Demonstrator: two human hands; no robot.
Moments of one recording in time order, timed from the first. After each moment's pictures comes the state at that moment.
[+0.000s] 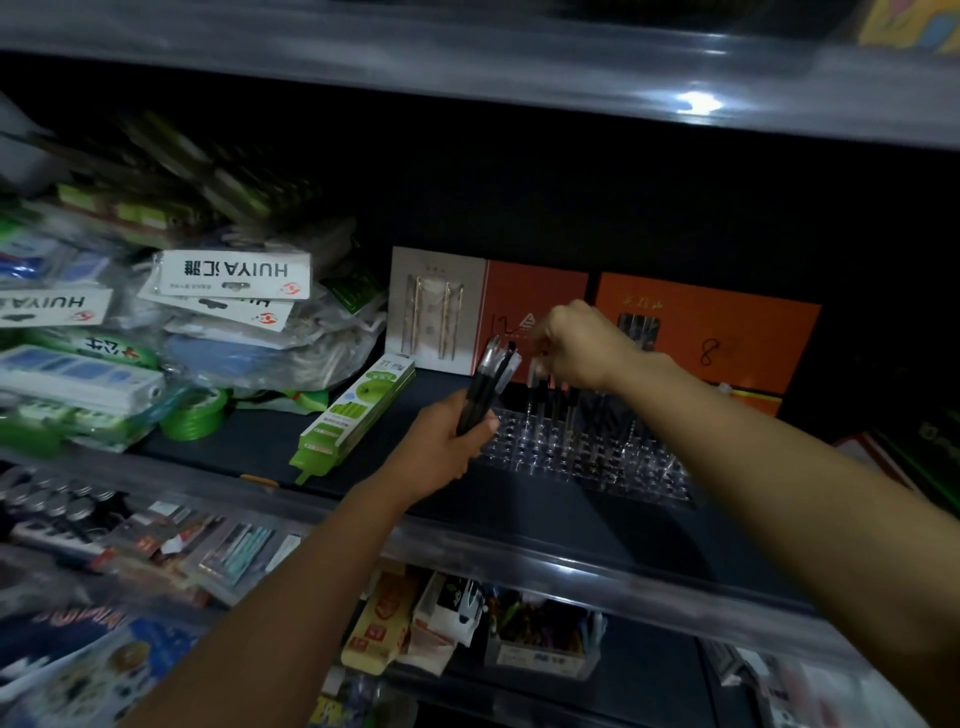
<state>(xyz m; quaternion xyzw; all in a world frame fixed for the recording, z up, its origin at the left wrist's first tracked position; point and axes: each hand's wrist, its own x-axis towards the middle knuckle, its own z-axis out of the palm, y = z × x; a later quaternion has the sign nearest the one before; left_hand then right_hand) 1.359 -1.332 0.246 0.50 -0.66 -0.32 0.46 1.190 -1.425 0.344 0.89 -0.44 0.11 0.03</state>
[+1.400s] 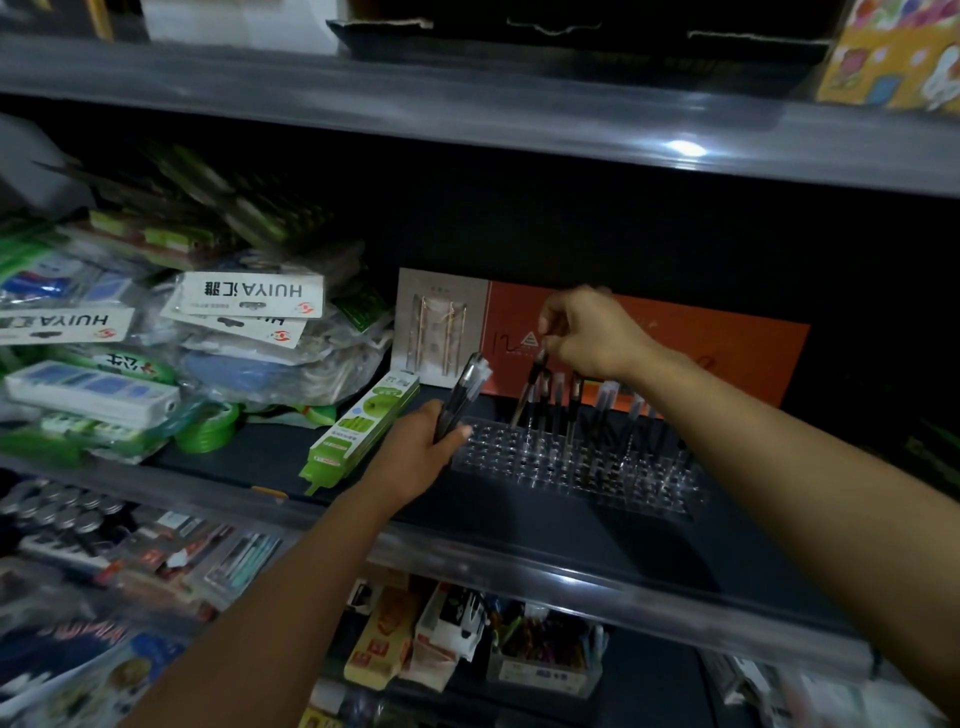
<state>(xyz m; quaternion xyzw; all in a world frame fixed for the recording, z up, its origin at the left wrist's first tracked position) 1.382 -1.329 0.249 0.60 -0.66 -0.19 0.40 1.190 -1.401 0.380 0.86 -0.46 0.23 -0.05</state>
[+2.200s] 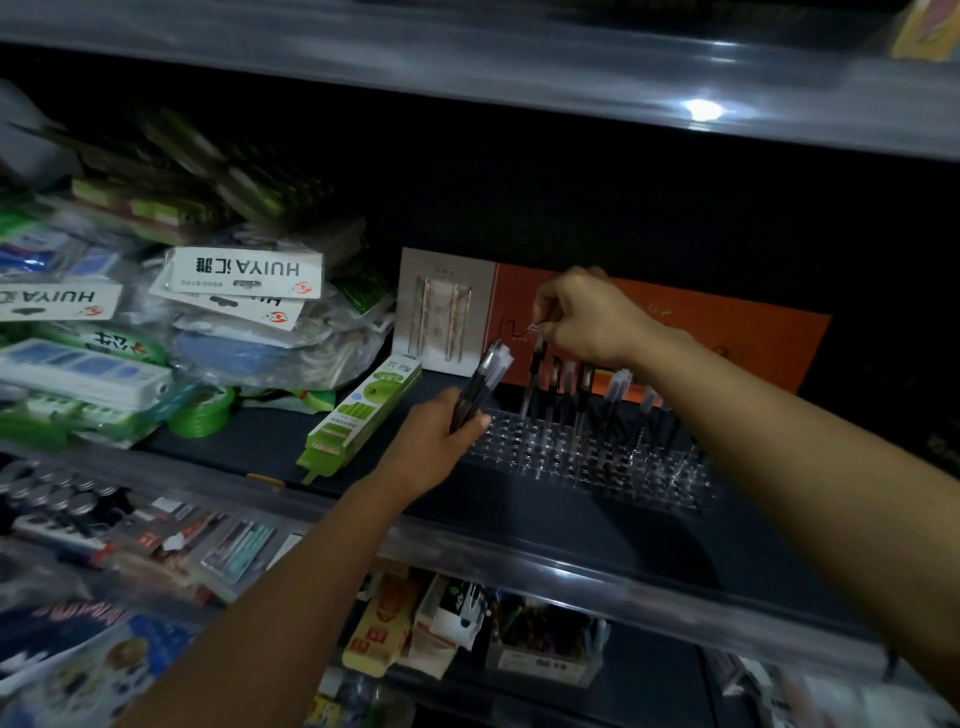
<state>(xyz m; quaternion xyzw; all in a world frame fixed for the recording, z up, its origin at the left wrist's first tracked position) 1.375 -1.342 0.238 0.56 -0.66 -0.23 0.45 1.203 -1.416 0.379 0.88 -0.45 0.17 -0.03</state>
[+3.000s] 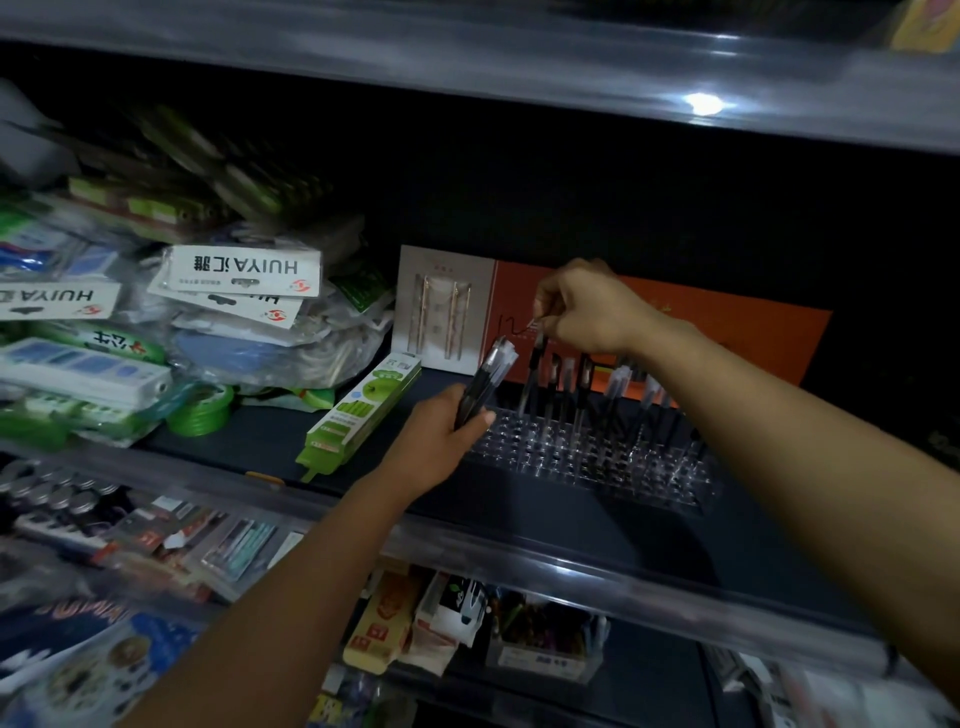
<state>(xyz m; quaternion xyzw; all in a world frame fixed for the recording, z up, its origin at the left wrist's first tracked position) 1.371 -1.344 0.239 0.56 -0.67 -0.22 0.44 1.202 -1.417 0.384 0.88 -0.44 0.17 -0.02</state>
